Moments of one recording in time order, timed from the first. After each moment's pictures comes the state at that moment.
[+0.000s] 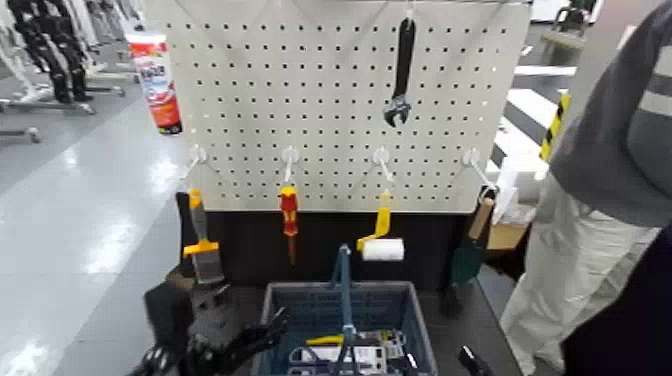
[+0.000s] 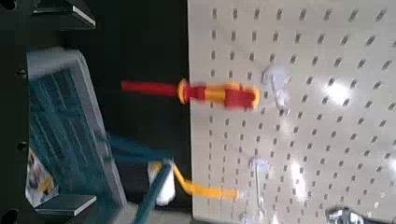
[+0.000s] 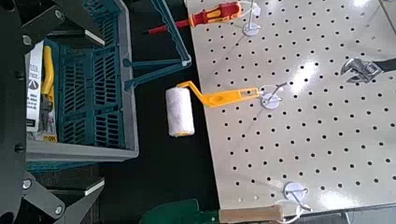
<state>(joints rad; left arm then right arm) 0.20 0.06 -0.01 -1.82 0.12 0.17 -0.43 0.43 -0.14 0.21 -1.82 -0.23 -0.16 0.02</state>
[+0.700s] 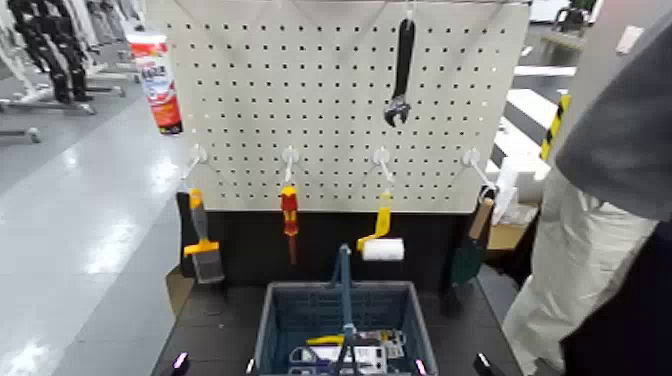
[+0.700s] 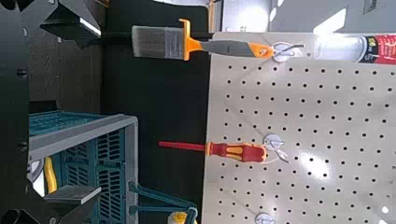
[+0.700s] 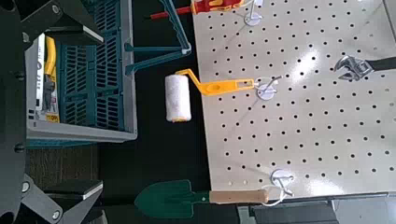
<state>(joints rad) 0.46 0.00 -0.04 -1.81 0.06 -0.17 -0.09 0.48 -0.14 0.20 -1.86 -0.16 -0.18 -0.03</state>
